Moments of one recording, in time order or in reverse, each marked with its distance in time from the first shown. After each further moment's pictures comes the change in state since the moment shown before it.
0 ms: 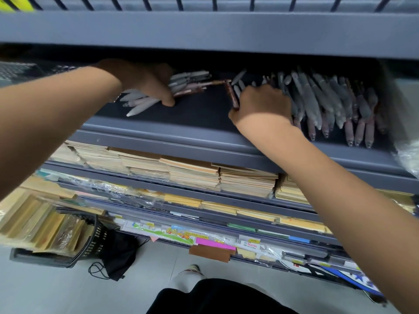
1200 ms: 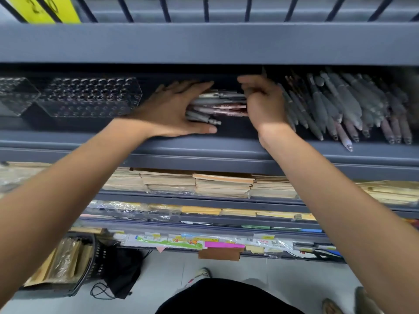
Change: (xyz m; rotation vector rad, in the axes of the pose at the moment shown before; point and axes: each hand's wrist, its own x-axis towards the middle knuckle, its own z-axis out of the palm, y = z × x) left_hand 0.005 -0.050 0.060 -0.103 0.233 0.424; right_hand 0.025 -0.069 0.033 1.171 0.183 0.382
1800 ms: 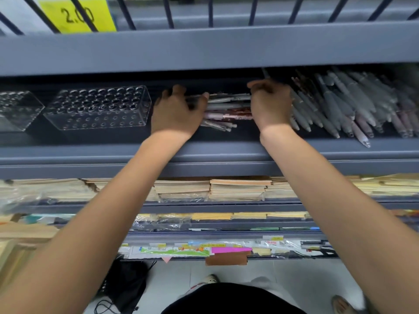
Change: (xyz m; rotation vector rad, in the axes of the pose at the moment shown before) left_hand 0.002 0.007 0.015 -0.354 0.413 -0.460; right_hand -0.001 -0.015 0.026 -0.086 0.248 0.075
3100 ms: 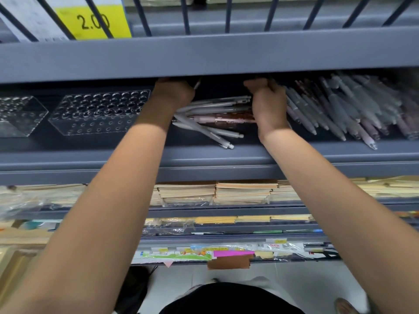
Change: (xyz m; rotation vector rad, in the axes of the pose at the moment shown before) left_hand 0.063 0.009 -0.023 0.105 -0.248 -0.137; right_hand 0.010 0.001 0.019 0.220 -0.072 0.068
